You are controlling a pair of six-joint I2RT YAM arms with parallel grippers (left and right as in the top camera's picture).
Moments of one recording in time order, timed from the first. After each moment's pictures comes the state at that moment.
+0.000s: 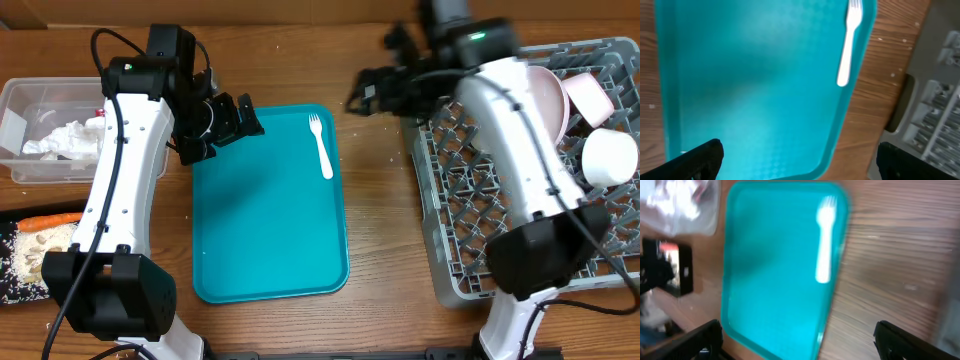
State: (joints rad) left arm -0.05 1.80 1.75 -1.32 0.31 -0.39; right arm 0.34 2.01 2.09 -1.31 -0.44 0.19
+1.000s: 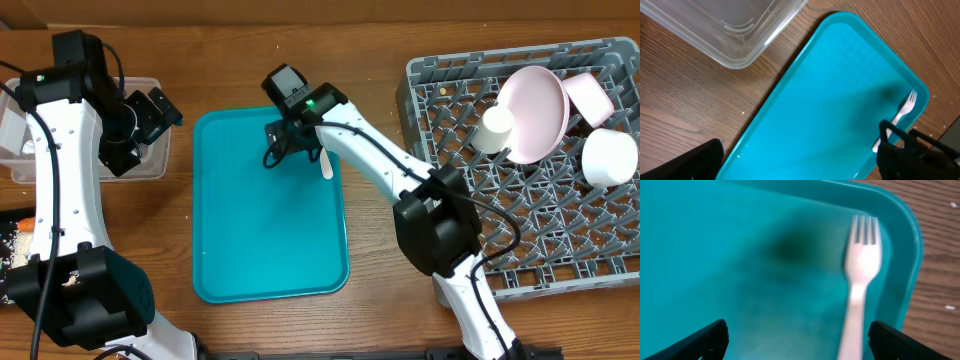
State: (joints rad) left arm 0.24 1.80 1.76 -1.30 0.18 -0.52; right arm 0.65 2.38 2.09 -0.95 0.08 0.37
